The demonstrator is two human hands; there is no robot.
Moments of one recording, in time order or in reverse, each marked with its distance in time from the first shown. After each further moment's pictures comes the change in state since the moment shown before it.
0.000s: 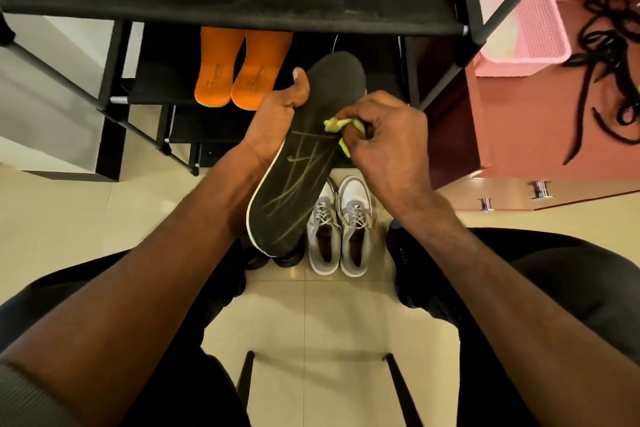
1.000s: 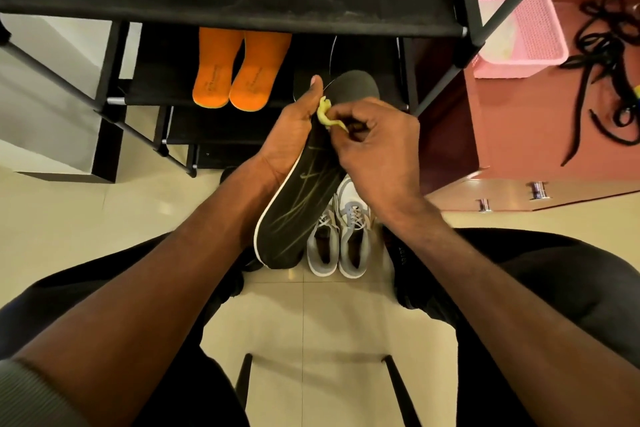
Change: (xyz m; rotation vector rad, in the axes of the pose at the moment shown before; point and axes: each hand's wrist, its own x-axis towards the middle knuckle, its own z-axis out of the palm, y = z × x) left_hand 0.002 -0.015 0.007 -0.273 -0.229 -0.068; right_hand -0.005 -0.015 0.007 0.170 0.061 0.095
